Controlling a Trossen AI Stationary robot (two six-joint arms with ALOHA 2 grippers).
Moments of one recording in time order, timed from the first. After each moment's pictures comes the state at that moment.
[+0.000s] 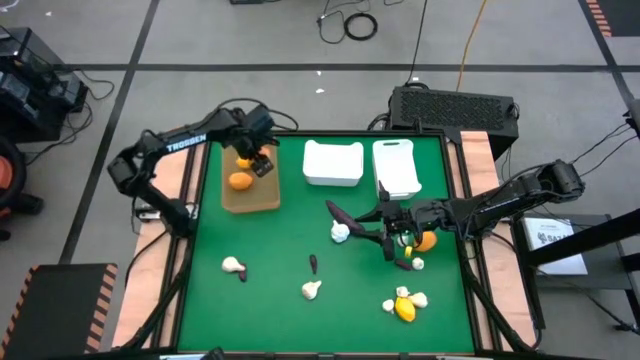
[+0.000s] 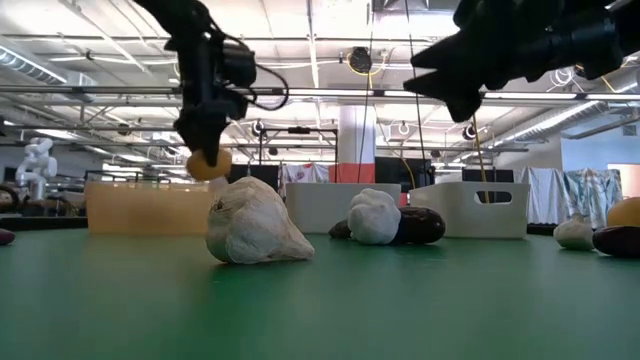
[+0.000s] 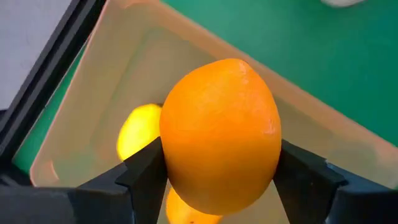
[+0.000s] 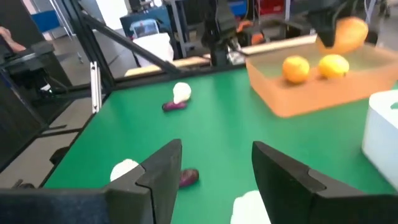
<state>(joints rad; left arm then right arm) 0.67 1.55 1.22 -1.03 -0.03 0.02 0.17 1.18 0.43 0.52 0.13 0.28</state>
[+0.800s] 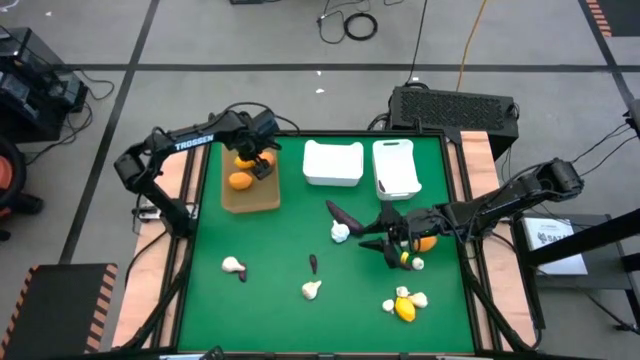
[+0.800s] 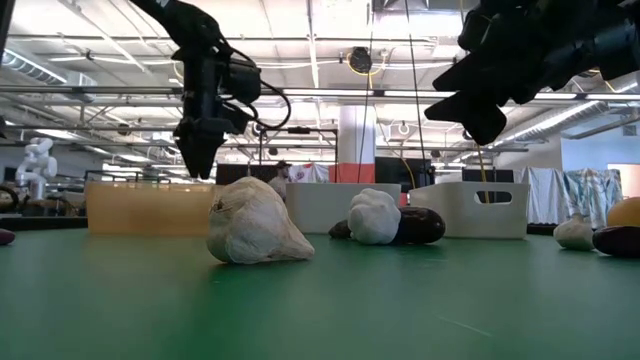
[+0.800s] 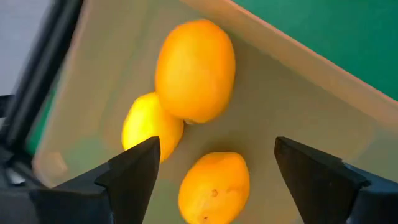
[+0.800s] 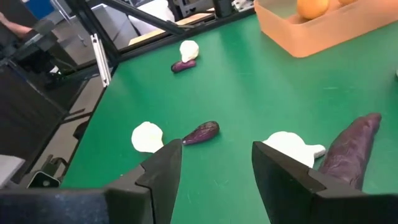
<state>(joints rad) 0.66 1.60 1.22 -1.06 -0.12 0.02 0.24 1.18 0.43 0.38 0.13 0.47</state>
